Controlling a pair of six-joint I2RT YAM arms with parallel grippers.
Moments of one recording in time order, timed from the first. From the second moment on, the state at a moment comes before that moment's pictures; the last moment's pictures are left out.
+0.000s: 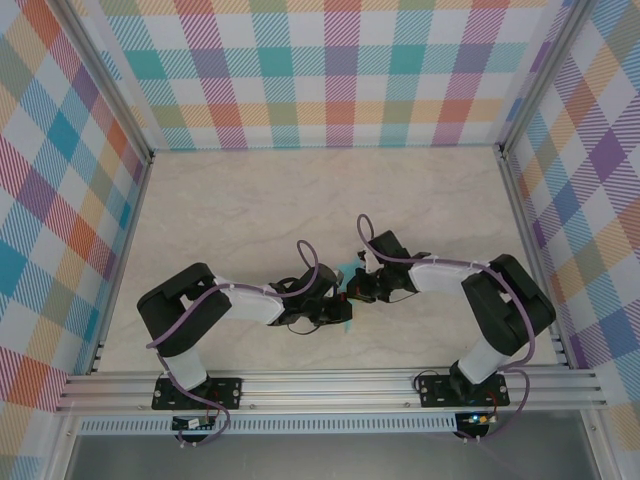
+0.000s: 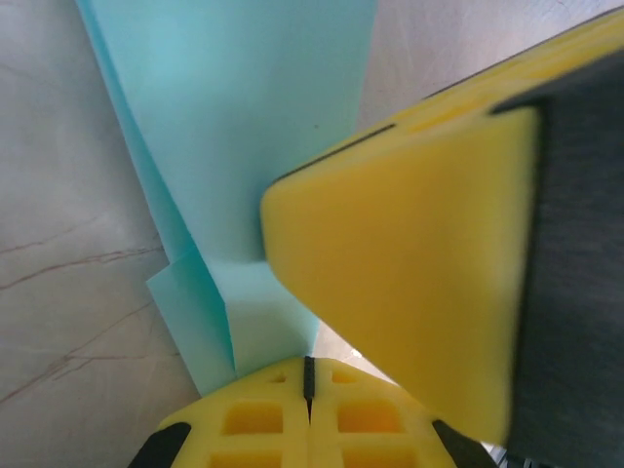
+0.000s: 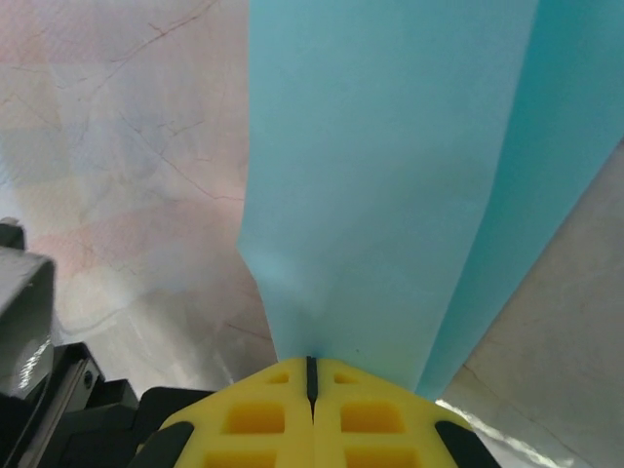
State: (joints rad) left arm -0.95 1.75 0.72 0.19 0.29 -1.00; right arm 0.60 1.63 0.74 -0.20 -0.53 0.72
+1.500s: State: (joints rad) left arm -0.95 1.75 0.72 0.21 0.23 -1.00; right arm 0.44 1.76 0.82 -0.13 -0.54 0.48
